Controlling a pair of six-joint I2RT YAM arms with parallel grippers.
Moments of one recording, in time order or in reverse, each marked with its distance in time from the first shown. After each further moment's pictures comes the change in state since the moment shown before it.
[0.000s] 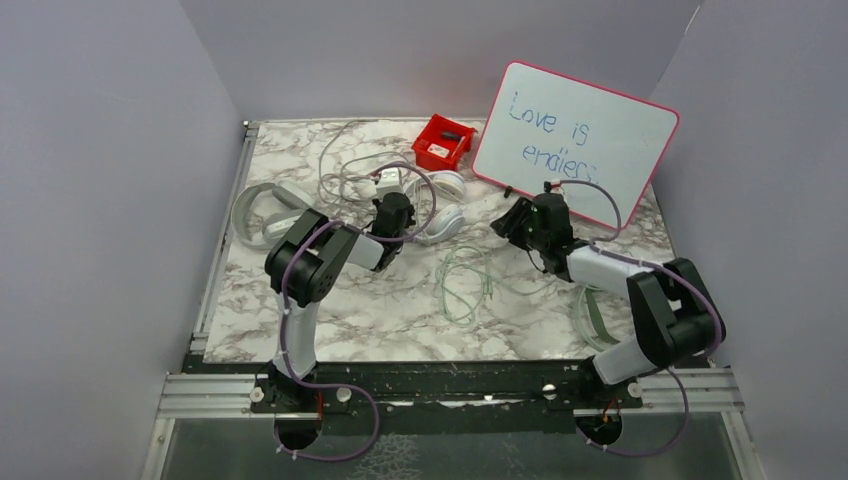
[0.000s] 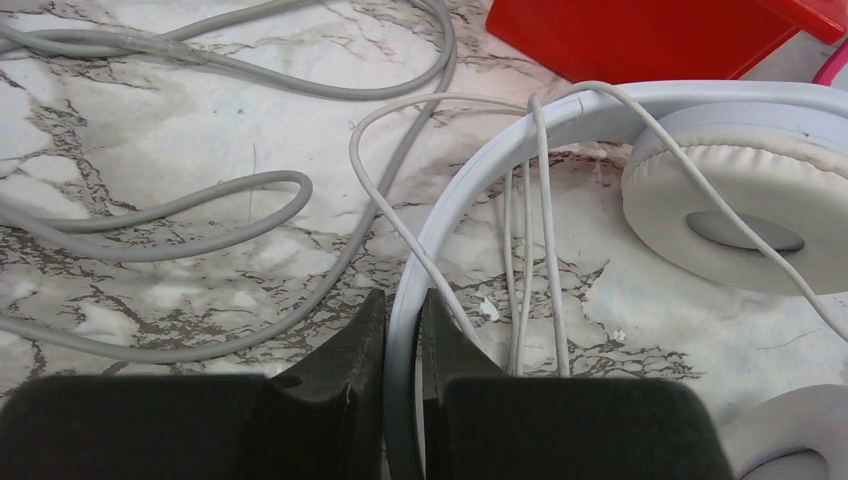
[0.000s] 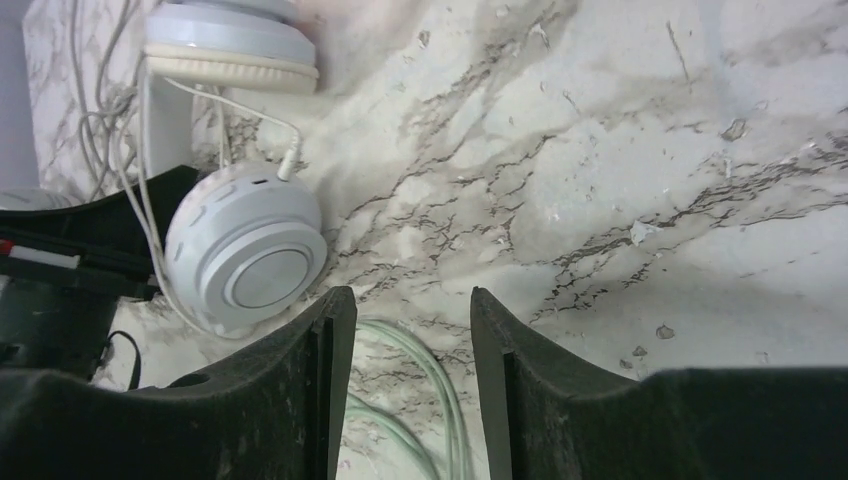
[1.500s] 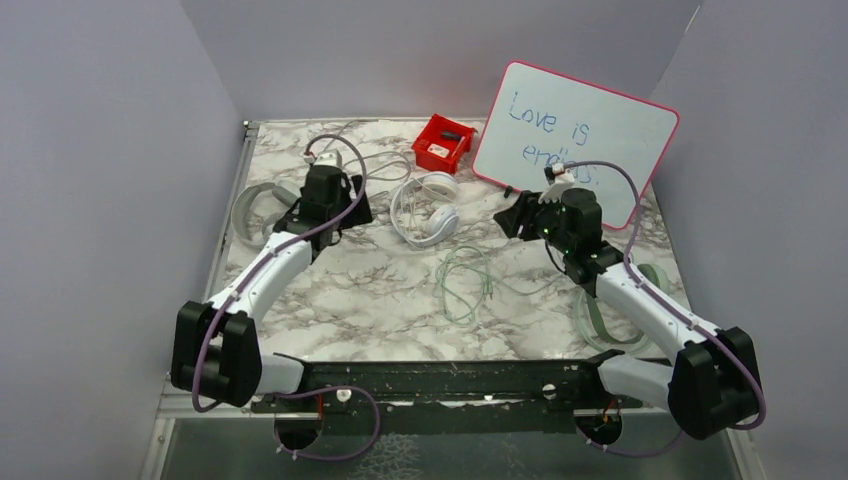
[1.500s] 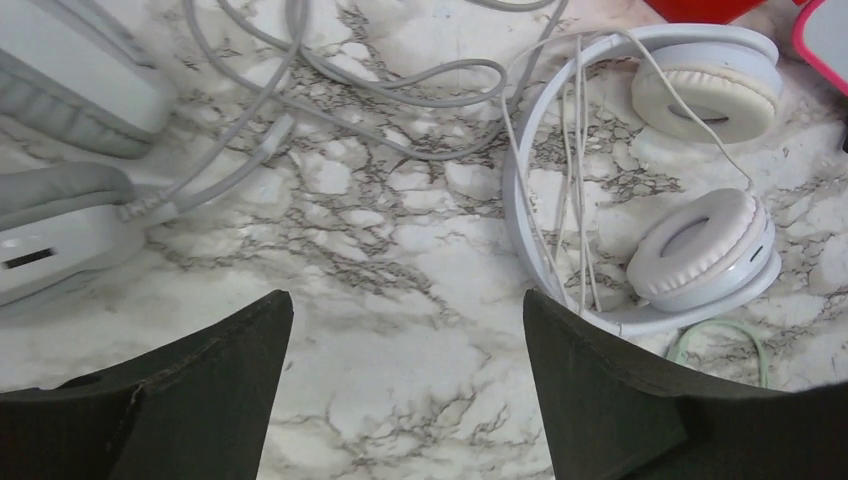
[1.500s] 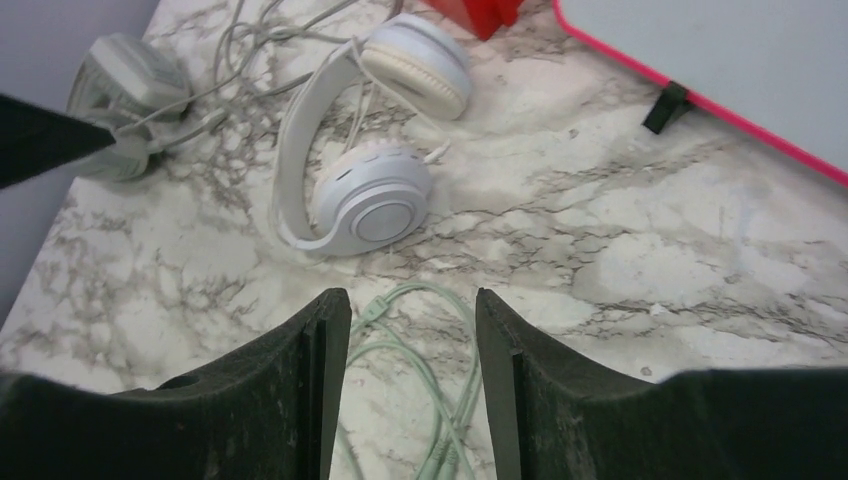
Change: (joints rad) left arm 0.217 -0.694 -0.015 -0.952 0.286 -0.007; right arm 0.000 -0.389 0.011 -0.158 -0.145 -0.420
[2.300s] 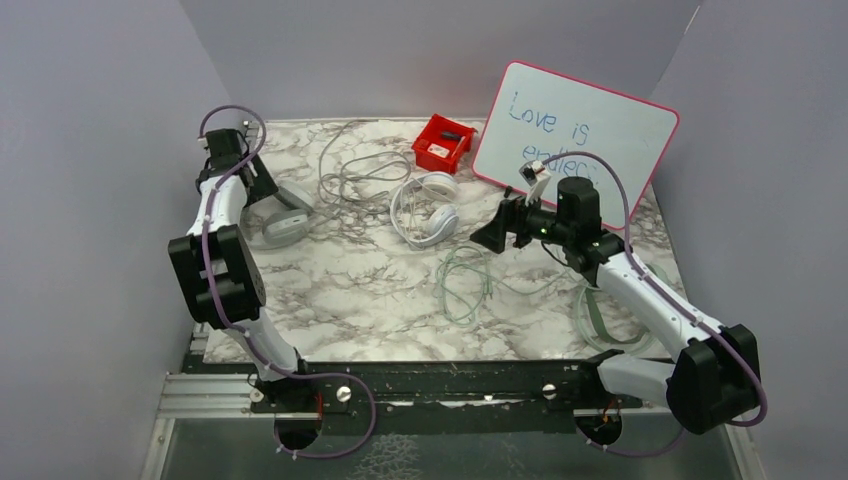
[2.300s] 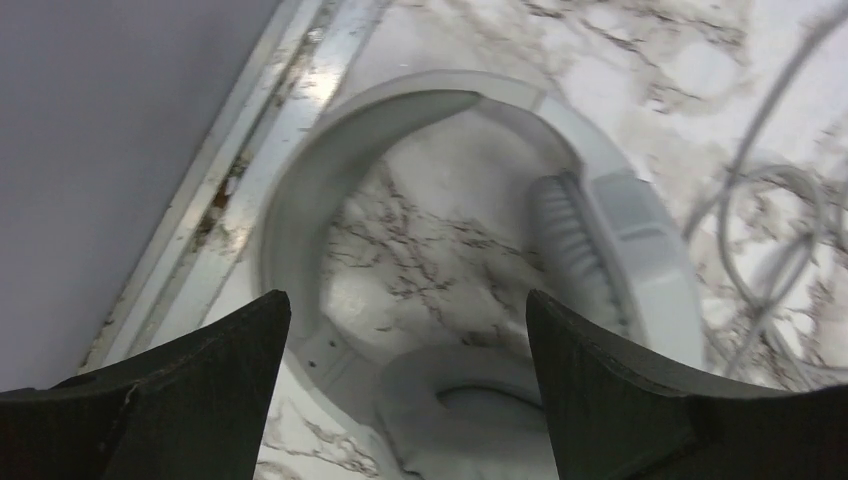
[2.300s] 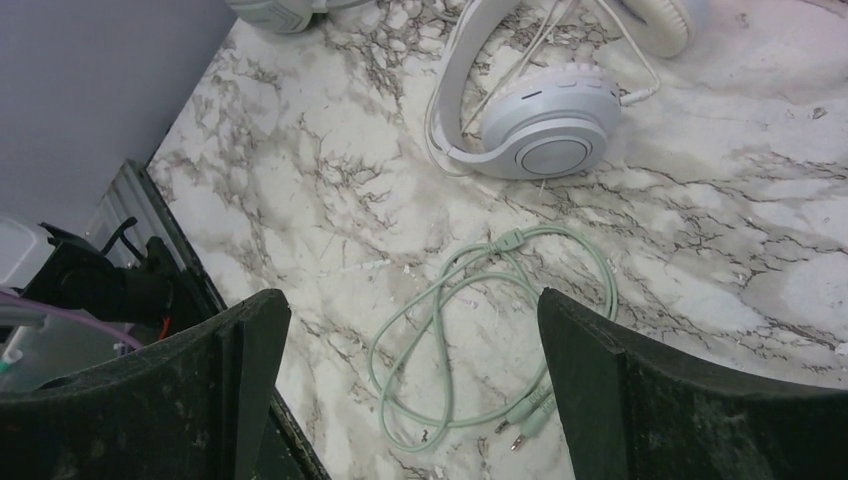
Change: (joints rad) left arm 0.597 0.431 0.510 -0.318 0.031 0.150; right arm 0.000 0.027 0.118 -0.172 -0.433 -0.079
